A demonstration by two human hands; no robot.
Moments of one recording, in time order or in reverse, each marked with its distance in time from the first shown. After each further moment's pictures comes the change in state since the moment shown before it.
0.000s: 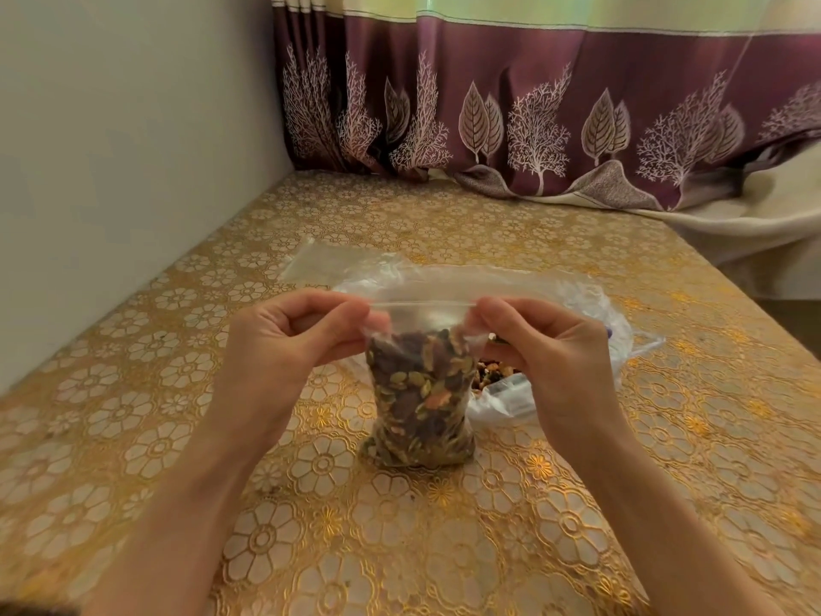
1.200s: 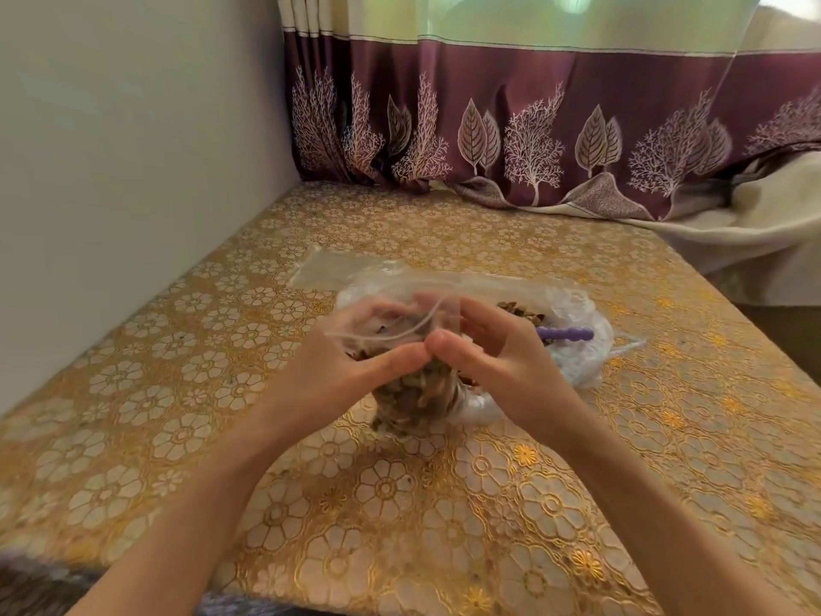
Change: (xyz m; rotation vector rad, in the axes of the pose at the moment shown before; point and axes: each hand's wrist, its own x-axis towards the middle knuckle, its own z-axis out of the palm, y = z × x) left_hand -0.007 0.009 0.014 0.440 -0.275 0.023; right_hand -0.002 -0.009 0.009 -0.203 -0.435 -0.032
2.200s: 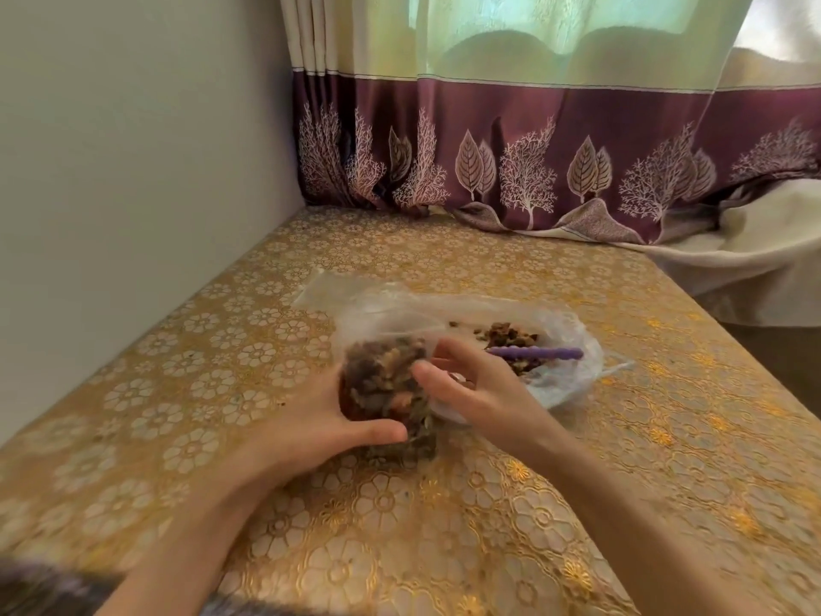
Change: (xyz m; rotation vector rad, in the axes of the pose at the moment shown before) left_hand -0.013 -0.027 -0.004 -0.063 -0.150 -0.167; right_hand -0.006 0.005 0.003 -0.236 -0.036 0.150
